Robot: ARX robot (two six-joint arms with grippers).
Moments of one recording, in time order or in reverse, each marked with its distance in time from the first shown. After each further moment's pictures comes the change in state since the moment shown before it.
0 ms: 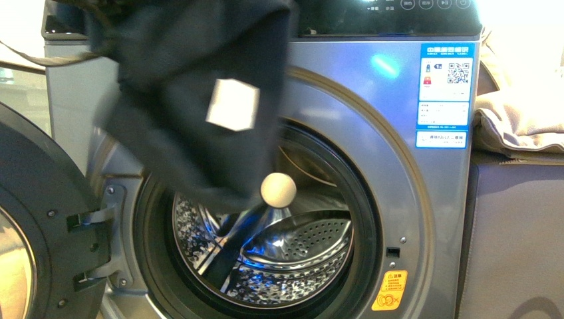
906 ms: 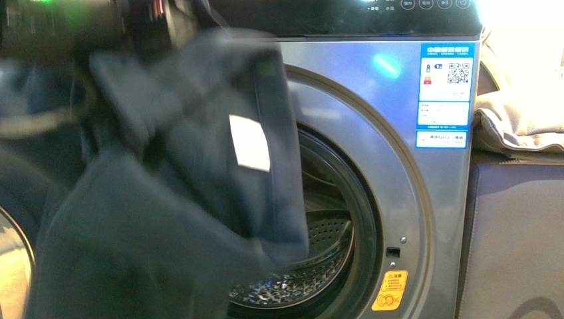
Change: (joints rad) left arm 0.000 0.002 -0.146 0.056 0.030 -0.026; right arm 0.000 -0.010 0.000 0.003 0.000 0.000
